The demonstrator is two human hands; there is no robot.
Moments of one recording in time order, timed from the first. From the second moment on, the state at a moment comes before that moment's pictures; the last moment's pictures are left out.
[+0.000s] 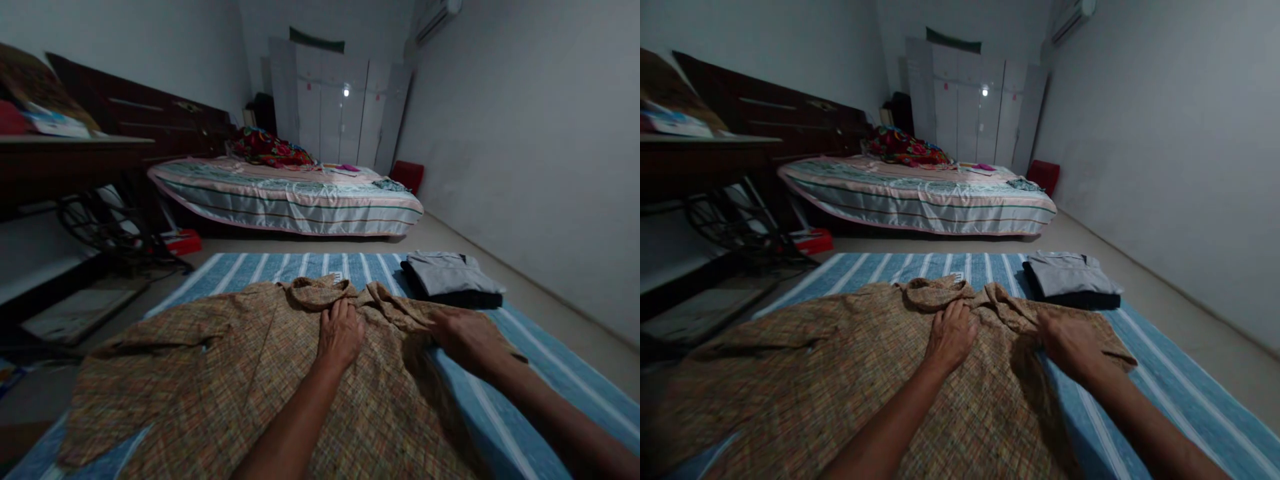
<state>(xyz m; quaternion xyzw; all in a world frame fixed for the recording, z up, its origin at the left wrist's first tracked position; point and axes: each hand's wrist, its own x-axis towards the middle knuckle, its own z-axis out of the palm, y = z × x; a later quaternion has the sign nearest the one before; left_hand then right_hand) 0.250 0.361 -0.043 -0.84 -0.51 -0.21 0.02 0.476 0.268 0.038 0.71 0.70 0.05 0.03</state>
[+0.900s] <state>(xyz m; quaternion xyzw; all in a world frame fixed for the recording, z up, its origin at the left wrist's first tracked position) 0.236 0.366 -0.021 -0.83 -0.52 -0.20 0.00 0.452 0.357 -0.057 0.73 0.65 -0.01 -0.18</state>
